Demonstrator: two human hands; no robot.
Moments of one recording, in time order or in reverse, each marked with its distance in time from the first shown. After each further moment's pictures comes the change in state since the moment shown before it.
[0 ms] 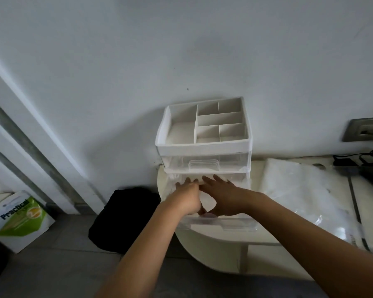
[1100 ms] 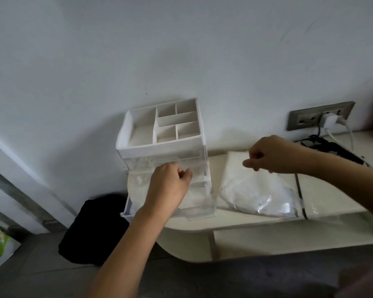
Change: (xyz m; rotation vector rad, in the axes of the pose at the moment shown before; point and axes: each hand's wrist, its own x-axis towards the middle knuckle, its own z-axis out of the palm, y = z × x) left_hand -0.052 0.056 -0.010 -0.295 0.554 0.200; right_hand -0.148 0.076 -0.089 0.072 0.251 0.390
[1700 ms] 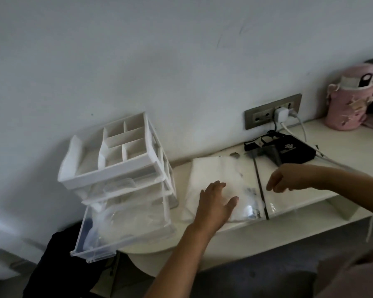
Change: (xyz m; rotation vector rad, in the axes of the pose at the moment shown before) left_hand 0.013 0.076 0.187 -0.065 -0.428 0.188; right_hand -0.028 0.169 0.042 0.270 -0.259 0.322
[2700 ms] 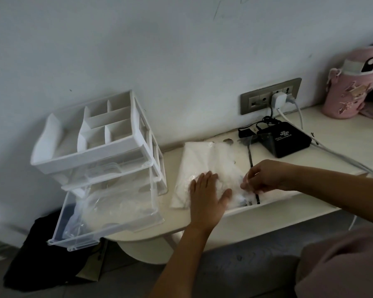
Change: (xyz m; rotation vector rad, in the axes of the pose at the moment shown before) left_hand 0.011 -0.032 0.055 0.077 0.313 0.119; right_hand 0.025 -0.016 0.037 0.631 -0.029 0.095
